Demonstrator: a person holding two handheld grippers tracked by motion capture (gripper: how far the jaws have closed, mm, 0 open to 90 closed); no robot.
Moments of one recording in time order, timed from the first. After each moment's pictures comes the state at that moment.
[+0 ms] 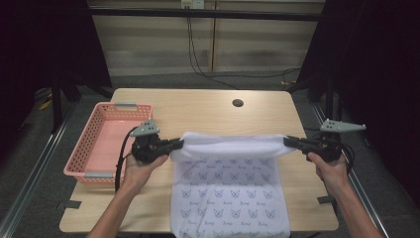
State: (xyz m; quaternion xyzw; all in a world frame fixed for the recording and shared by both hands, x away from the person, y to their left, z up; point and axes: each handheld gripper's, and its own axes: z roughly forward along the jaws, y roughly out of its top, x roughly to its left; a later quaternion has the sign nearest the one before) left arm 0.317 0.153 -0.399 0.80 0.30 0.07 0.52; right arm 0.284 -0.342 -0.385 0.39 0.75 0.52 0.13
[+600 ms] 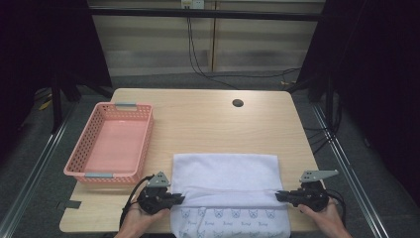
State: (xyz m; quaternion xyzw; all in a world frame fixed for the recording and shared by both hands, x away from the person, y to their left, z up) left arm 0.247 0.148 -0.489 0.87 0.30 -0.01 0.39; right arm 0.208 -0.318 -0.483 0.42 0.82 0.40 0.02
